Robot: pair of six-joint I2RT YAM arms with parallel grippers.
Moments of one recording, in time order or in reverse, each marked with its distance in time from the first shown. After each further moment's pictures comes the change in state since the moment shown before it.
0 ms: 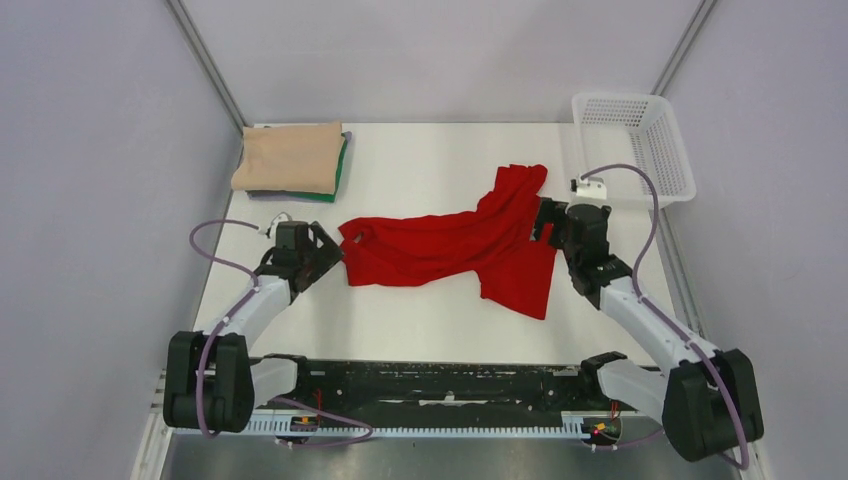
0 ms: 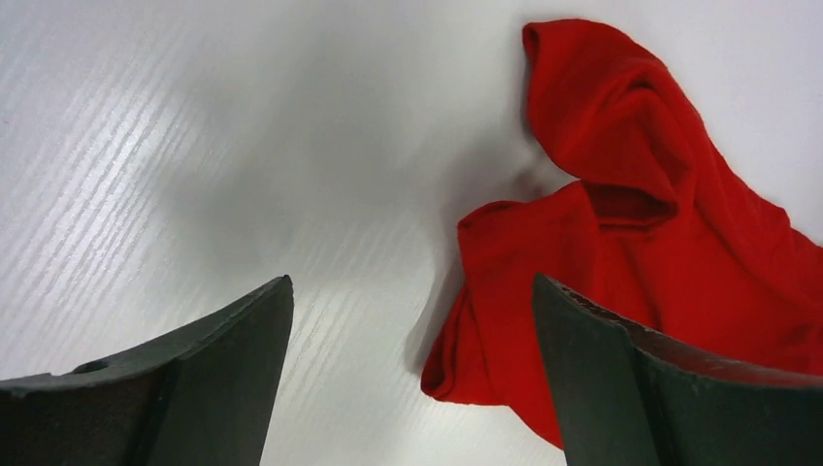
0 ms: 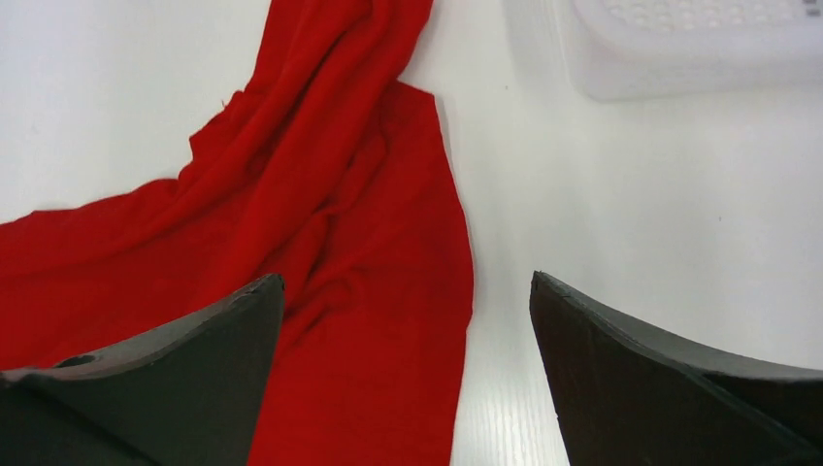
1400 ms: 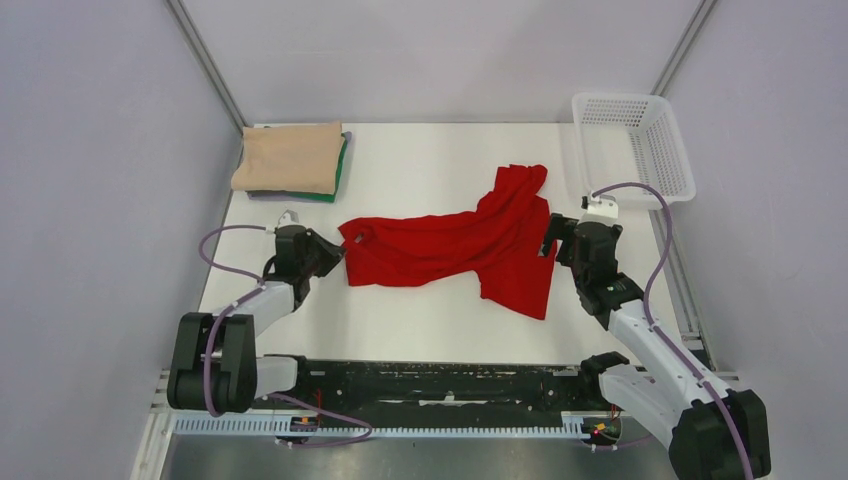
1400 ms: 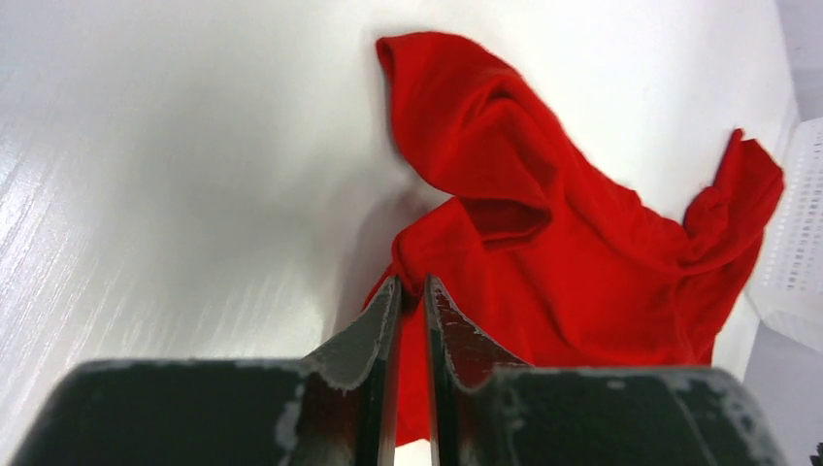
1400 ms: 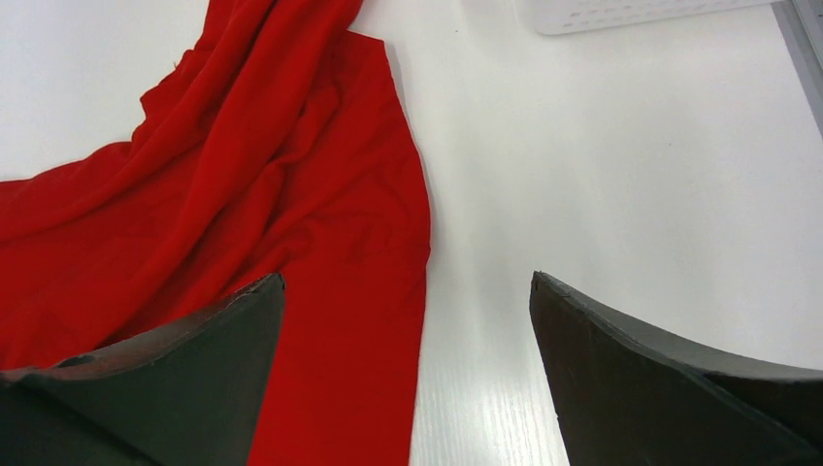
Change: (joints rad) left arm 0.047 0.066 -0.160 0.462 0.232 -0.084; right arm 0.000 -0.225 -0.125 -0.136 0.043 0.052
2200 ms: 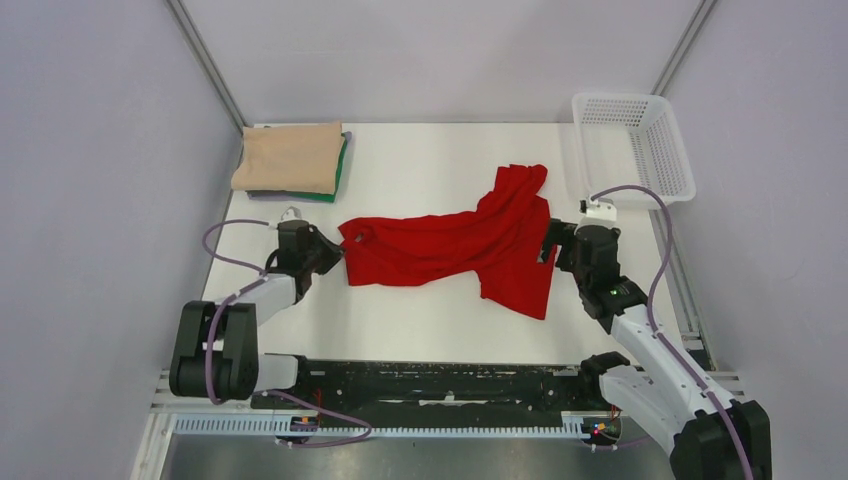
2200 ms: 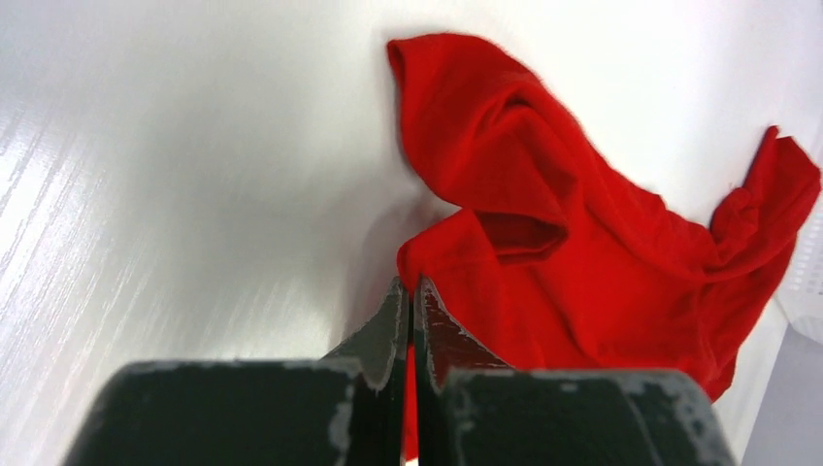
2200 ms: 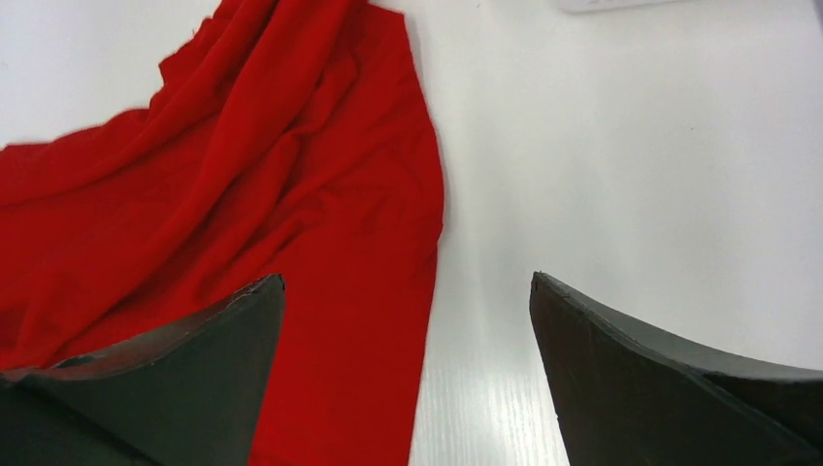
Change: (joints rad) left arm -0.007 0.112 0.059 -0.028 -0.006 0.026; right arm 0.000 -0.051 -0.004 -0.055 -0.034 -0.004
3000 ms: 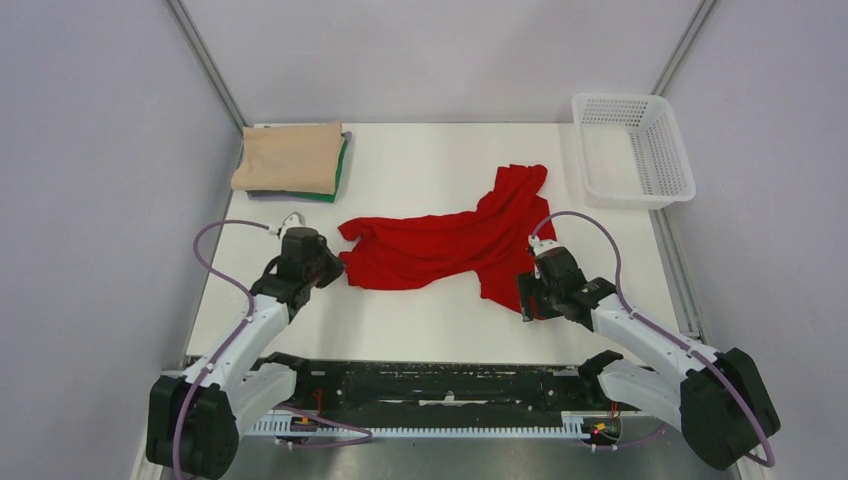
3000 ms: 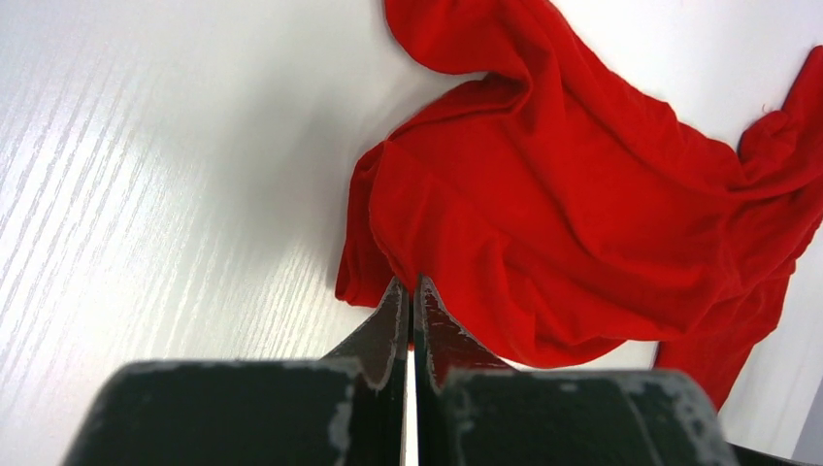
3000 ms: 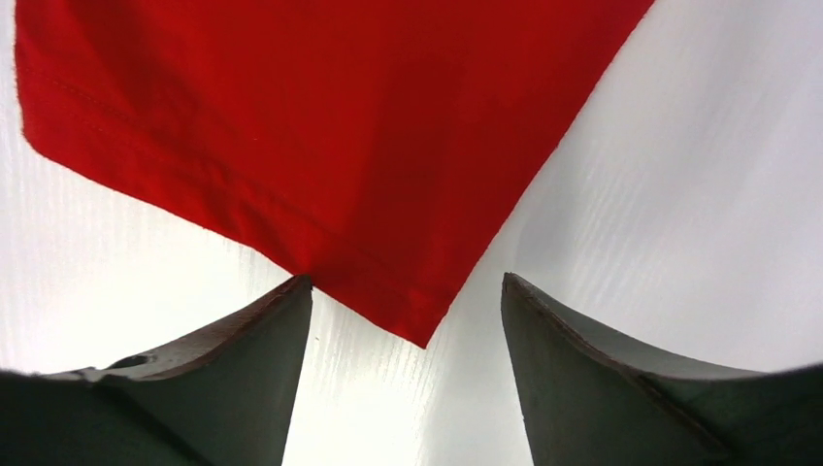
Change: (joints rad) left arm -0.165 -0.391 0.057 -0.493 -0.185 -0.001; right arm 0.223 0.163 -0.035 -0.354 -0.210 -0.035
